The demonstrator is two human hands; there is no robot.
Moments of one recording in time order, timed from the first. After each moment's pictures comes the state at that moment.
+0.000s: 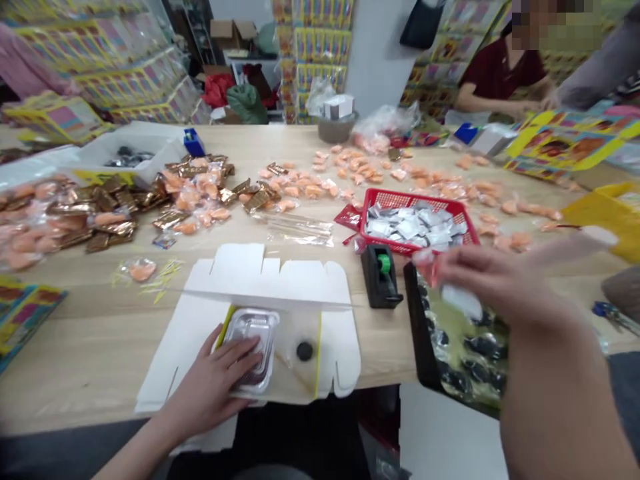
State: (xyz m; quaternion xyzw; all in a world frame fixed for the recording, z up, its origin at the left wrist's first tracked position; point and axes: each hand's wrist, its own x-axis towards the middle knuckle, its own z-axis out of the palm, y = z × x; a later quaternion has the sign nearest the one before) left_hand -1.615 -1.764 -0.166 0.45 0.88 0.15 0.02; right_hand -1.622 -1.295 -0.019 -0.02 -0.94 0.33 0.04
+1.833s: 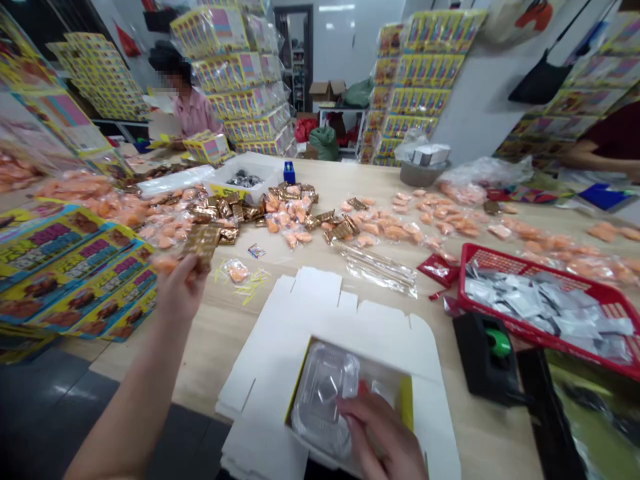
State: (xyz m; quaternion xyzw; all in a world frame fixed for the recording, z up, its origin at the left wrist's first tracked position) left_hand -1.758 -1.916 -0.109 -0.17 0.69 0.64 -0.29; right_hand -1.579 -1.556 -0.118 0.12 -0.88 0.46 0.04
